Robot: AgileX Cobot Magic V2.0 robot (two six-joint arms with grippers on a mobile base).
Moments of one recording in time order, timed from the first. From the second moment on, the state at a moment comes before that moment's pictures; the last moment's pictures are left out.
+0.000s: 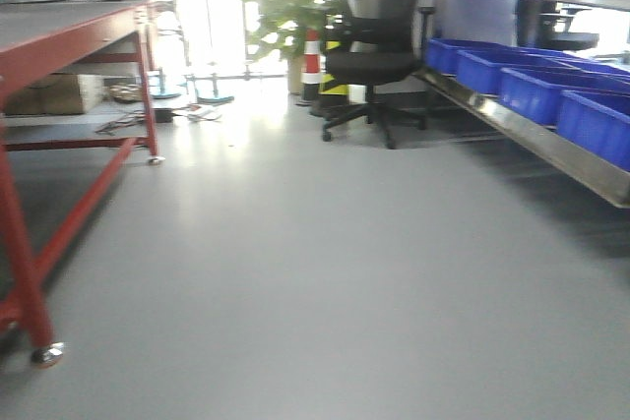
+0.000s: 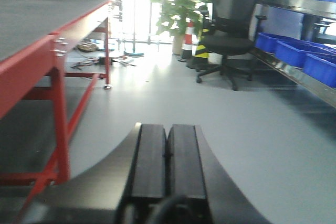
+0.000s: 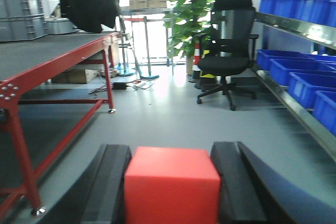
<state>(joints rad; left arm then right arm) -0.05 -0.01 0.03 0.00 0.01 -0.04 0.29 -0.02 -0.54 -0.18 0.57 0.25</state>
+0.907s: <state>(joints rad) -0.05 -0.01 0.03 0.00 0.01 -0.04 0.28 -0.02 -0.54 -0.18 0.57 0.25</state>
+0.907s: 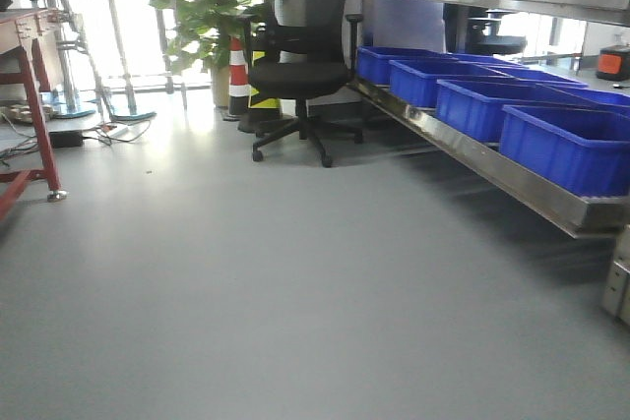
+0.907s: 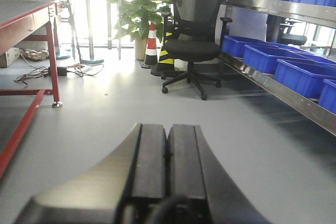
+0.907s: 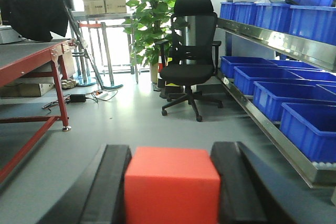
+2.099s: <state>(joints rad) -0.05 -0.01 0.03 0.00 0.01 -0.04 0.28 -0.02 -0.54 -0.18 0.57 0.25</state>
